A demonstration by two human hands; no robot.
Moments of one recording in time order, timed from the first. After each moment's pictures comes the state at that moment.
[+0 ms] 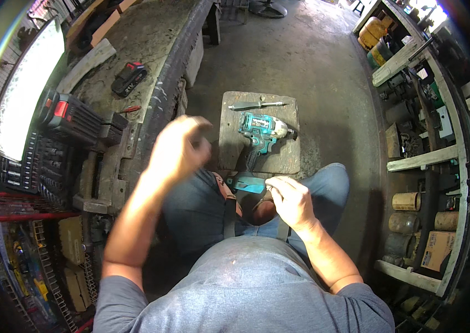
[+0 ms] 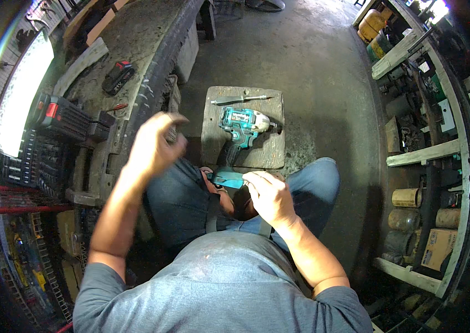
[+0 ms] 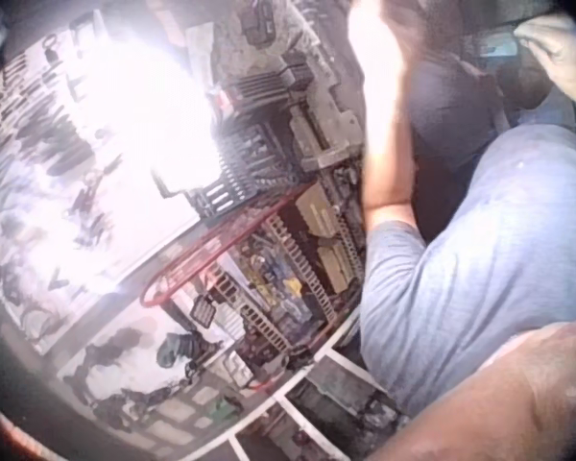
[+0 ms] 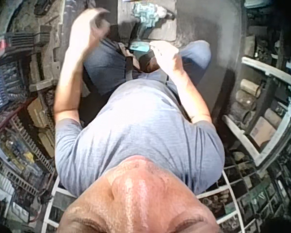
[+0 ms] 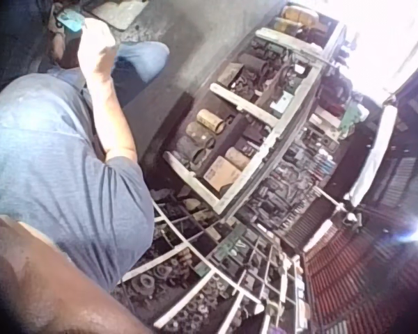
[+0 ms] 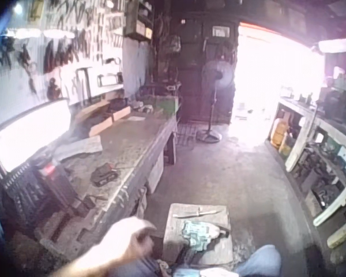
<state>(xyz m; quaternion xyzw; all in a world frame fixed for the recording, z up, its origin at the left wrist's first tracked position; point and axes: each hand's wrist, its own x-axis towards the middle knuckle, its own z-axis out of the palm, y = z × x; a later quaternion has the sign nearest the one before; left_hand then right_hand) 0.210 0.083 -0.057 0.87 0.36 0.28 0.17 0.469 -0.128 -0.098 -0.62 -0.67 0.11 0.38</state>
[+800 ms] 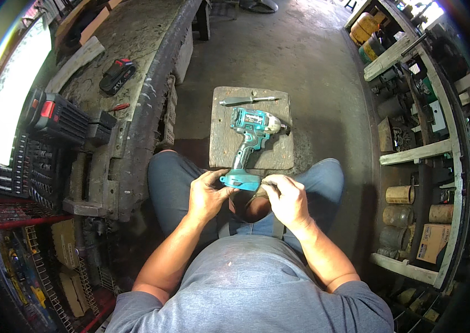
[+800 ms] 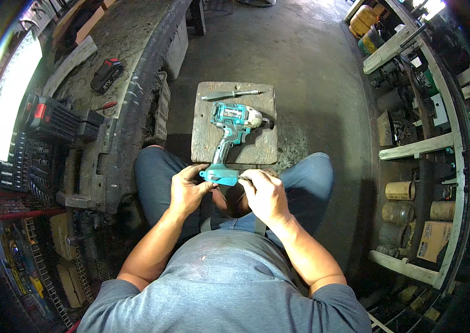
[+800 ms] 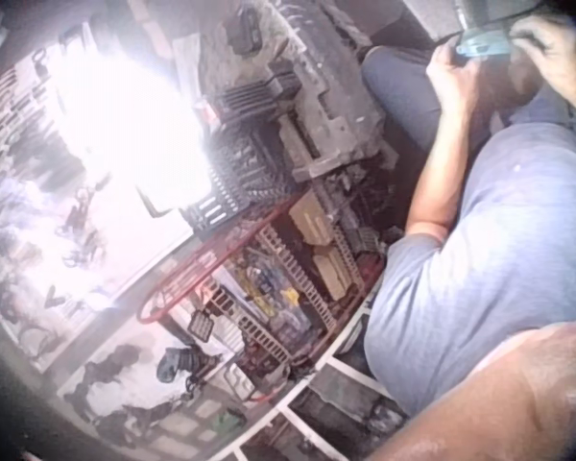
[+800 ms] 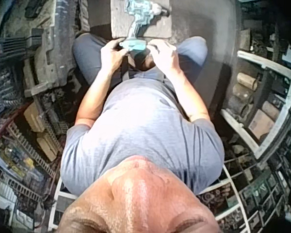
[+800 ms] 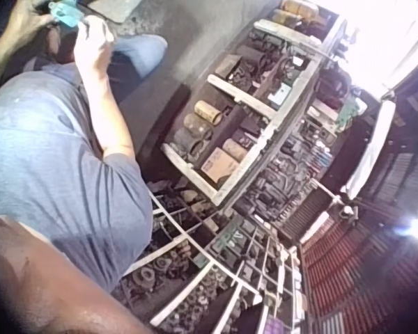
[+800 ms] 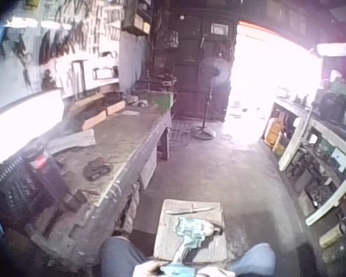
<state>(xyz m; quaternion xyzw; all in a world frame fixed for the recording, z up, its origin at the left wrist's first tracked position) 0.244 -0.039 -0.175 0.68 0.44 0.32 0.49 0.465 -0.134 -0.105 -0.65 -0.62 0.15 0.41</state>
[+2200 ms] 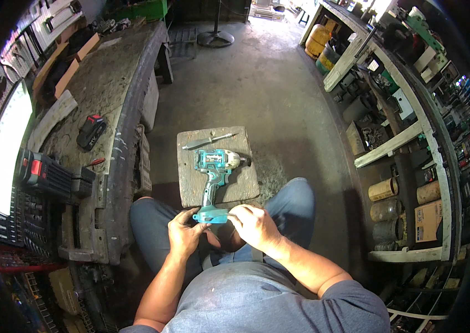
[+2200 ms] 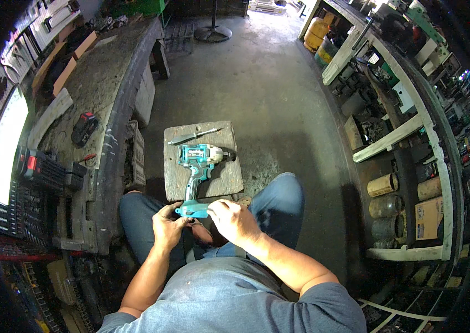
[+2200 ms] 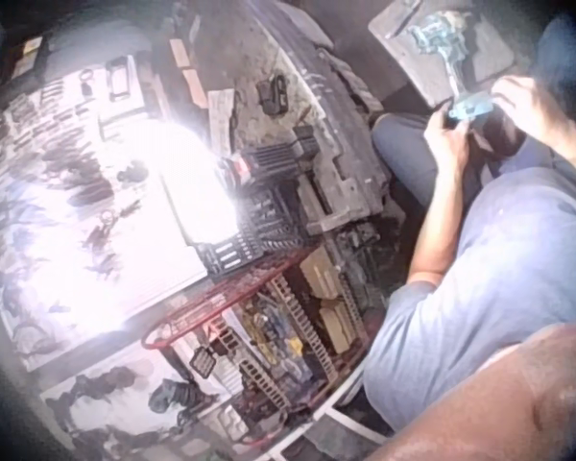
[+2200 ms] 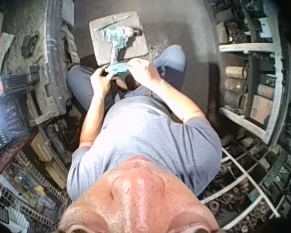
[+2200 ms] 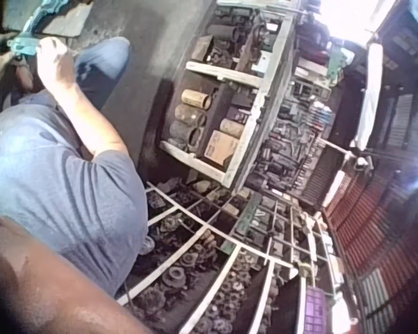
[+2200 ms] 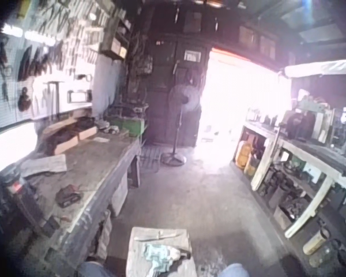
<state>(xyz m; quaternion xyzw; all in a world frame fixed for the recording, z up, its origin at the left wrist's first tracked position) 0.243 -0.038 -0.190 0.64 0.46 0.33 0.52 0.464 -0.134 -0.103 -0.66 -0.66 0.14 0.34</state>
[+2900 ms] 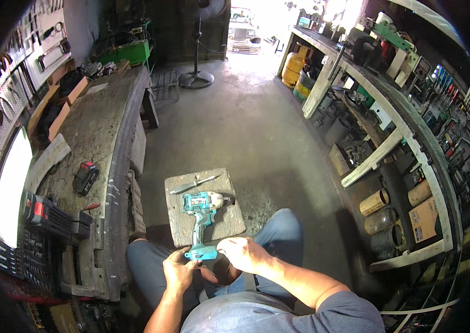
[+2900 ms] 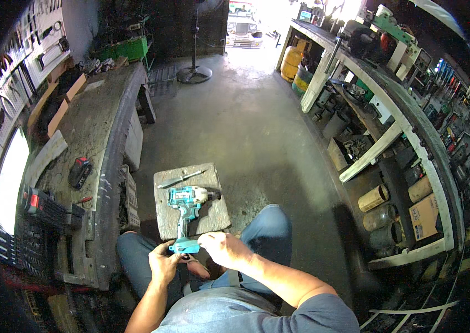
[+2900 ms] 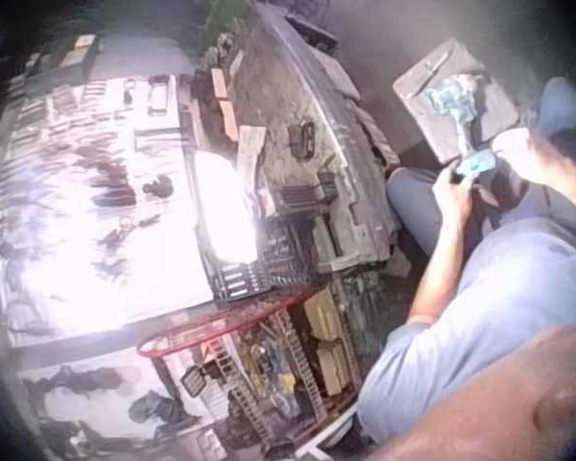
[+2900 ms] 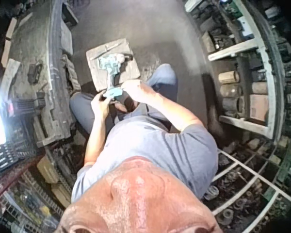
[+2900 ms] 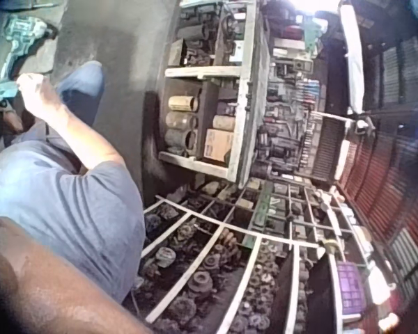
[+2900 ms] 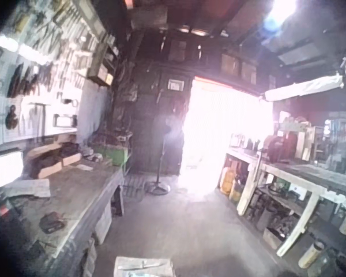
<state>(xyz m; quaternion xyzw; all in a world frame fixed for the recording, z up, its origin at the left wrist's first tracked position) 0.246 -0.041 -0.176 0.64 0.47 0.31 0.52 0.488 -0.129 -0.104 -0.59 -0.72 0.19 0.32</state>
